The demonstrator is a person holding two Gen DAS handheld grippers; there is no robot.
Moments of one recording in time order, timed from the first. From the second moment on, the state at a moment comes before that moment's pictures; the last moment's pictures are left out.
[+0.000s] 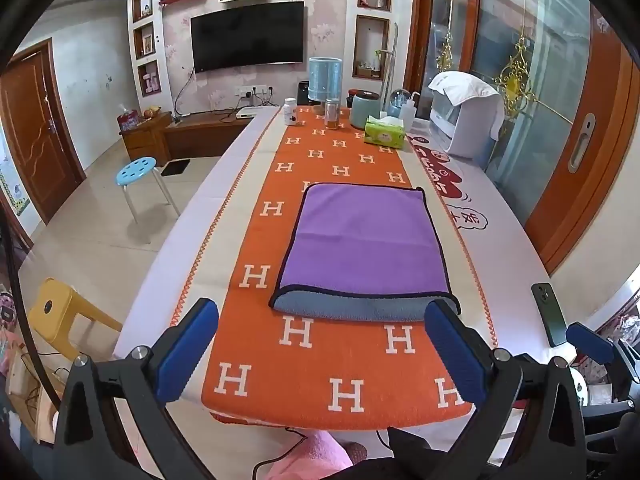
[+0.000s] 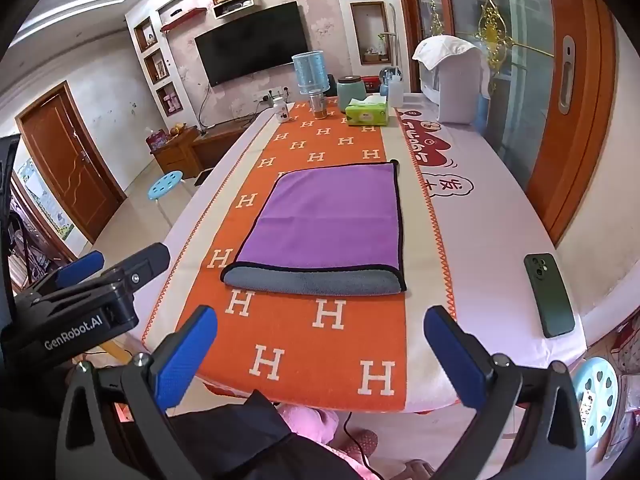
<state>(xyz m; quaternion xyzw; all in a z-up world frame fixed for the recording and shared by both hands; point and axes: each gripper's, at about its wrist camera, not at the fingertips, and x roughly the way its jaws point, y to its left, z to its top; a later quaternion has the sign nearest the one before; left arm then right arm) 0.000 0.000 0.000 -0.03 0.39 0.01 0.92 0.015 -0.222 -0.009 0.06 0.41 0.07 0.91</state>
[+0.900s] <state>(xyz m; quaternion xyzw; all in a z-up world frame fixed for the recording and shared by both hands) 0.011 0.003 0.003 -0.02 0.38 0.03 0.92 0.023 -0.227 -0.011 0.06 0.41 0.07 0.91</state>
